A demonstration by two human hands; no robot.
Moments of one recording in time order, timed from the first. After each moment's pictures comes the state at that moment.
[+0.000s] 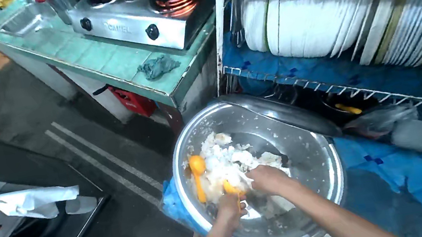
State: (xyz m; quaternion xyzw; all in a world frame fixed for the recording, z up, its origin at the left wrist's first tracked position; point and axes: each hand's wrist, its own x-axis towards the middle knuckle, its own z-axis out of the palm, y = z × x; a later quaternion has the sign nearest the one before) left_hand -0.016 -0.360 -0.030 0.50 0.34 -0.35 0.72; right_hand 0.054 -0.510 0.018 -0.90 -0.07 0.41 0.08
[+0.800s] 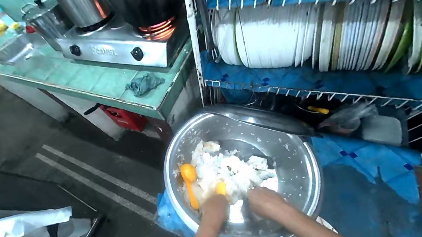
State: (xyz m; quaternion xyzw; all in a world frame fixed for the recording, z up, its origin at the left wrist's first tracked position) left_hand 0.009 -0.355 -0.004 0.88 -0.08 -0.46 0.08; right_hand -0.011 -0.499 0.034 -0.89 0.03 0.45 0.09
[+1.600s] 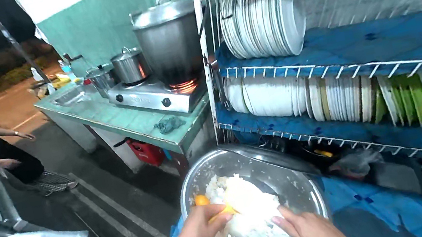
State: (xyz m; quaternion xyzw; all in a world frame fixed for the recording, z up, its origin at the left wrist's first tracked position) left_hand -0.002 -0.260 0.139 0.84 -0.24 -0.19 0.45; right_hand -0.069 -0.557 0.112 -0.97 -0.11 0.01 0.20
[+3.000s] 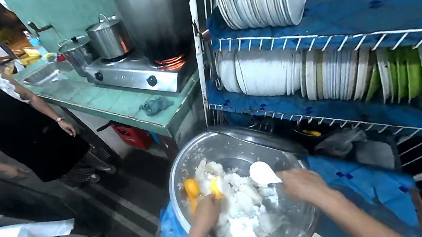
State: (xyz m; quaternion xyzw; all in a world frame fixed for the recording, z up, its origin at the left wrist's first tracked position) left_hand 0.022 -0.311 0.027 0.88 -0.03 -0.31 0.36; right_hand 0.012 -0.586 0.104 -0.95 0.06 0.29 0.03
